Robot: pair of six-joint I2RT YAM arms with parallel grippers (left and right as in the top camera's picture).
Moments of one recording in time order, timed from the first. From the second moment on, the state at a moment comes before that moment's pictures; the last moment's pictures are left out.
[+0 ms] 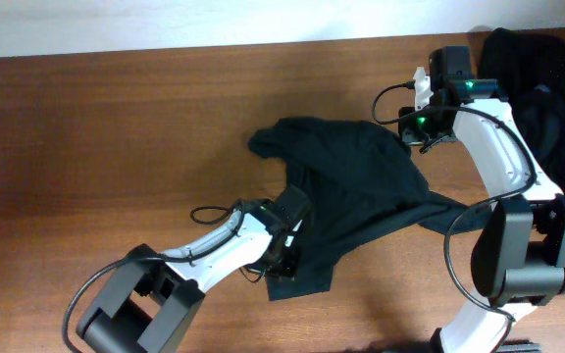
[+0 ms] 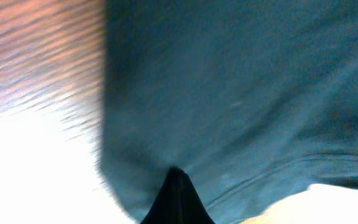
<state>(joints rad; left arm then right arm) -0.74 1.80 1.01 -0.79 0.16 -0.39 -0.04 1.91 1.56 -0.90 -0.08 0.00</state>
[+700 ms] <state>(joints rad) -0.48 1.72 0.94 -0.83 -0.01 -0.40 -0.04 1.91 1.56 -0.90 -0.08 0.00</state>
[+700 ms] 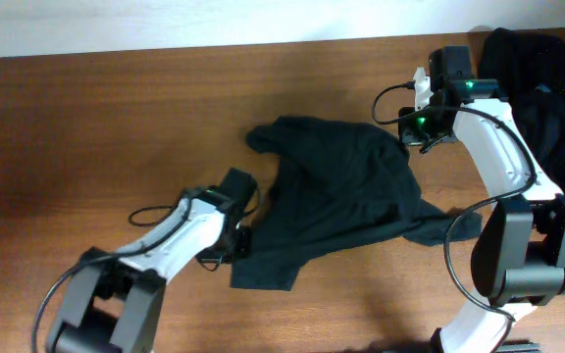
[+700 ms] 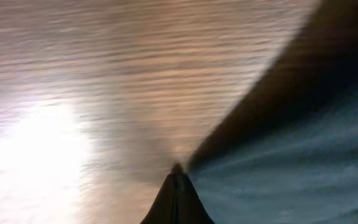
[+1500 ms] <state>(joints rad) -0.69 1.57 0.86 -0.56 0.17 -0.40 -0.03 1.91 1.56 -0.91 -0.12 0.00</state>
